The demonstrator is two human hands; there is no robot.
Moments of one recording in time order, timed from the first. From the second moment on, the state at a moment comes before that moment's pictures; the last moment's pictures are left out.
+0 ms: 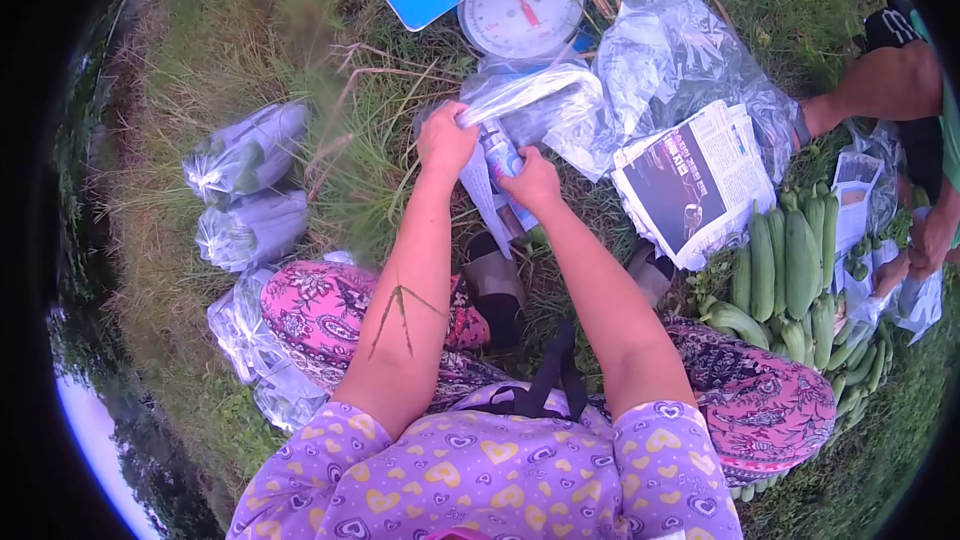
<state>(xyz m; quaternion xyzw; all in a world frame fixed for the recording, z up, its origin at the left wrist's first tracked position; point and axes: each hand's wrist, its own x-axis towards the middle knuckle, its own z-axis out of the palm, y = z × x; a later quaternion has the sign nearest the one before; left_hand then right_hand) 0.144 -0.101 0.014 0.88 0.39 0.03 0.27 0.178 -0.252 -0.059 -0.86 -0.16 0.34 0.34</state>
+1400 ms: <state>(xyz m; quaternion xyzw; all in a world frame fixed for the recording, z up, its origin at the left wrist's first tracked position) 0.129 -0.105 0.006 0.94 0.32 -0.01 0.14 0.100 -0.231 -0.062 -0.87 -0.22 0.25 0.37</state>
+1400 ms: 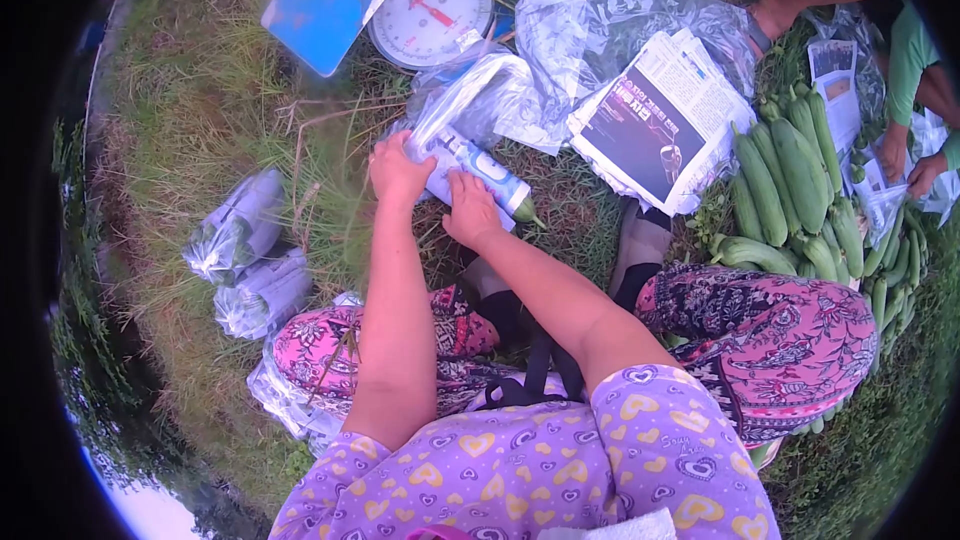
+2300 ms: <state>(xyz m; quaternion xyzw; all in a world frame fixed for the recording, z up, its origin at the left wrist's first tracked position) 0.098 -0.109 -0.043 0.87 0.32 -0.36 0.07 0.142 -0.251 -0.076 -0.87 -0.31 0.20 0.33</state>
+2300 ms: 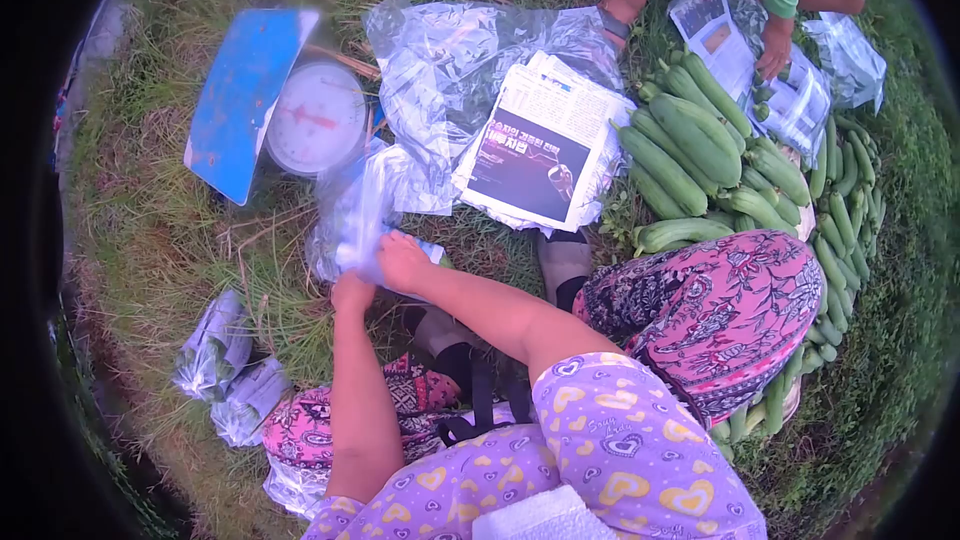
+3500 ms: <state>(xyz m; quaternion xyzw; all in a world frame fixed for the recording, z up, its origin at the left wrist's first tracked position) 0.156 -0.291 0.165 0.97 -0.02 -0.02 0.24 0.160 -0.870 0.107 -0.46 0.29 -0.09 0.84</state>
